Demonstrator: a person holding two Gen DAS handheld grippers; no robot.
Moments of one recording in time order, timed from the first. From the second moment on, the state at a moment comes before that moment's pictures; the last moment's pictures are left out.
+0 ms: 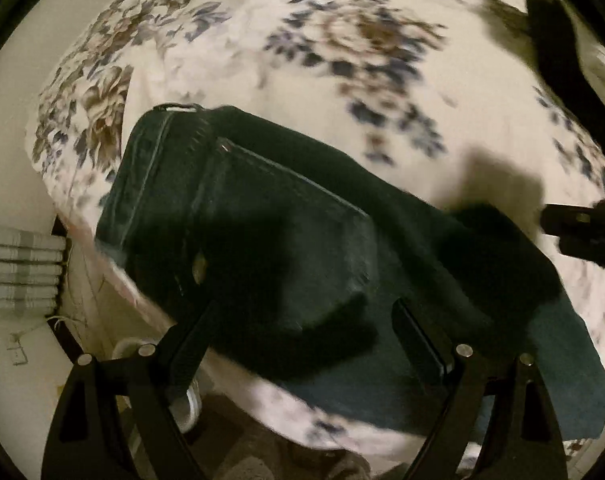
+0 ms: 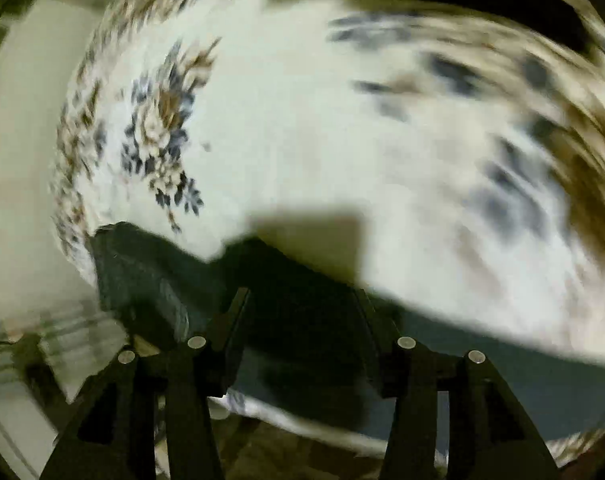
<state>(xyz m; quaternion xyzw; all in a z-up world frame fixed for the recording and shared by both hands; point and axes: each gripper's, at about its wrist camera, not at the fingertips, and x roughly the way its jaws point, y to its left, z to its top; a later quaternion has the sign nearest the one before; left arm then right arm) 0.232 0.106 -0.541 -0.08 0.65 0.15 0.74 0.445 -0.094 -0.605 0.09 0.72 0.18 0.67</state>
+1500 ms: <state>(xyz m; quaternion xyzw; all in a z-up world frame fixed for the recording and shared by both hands) 0.170 0.371 -0.573 -0.24 0.61 0.16 0.74 0.222 -0.094 -0.699 0.35 0.72 -0.12 0.59</state>
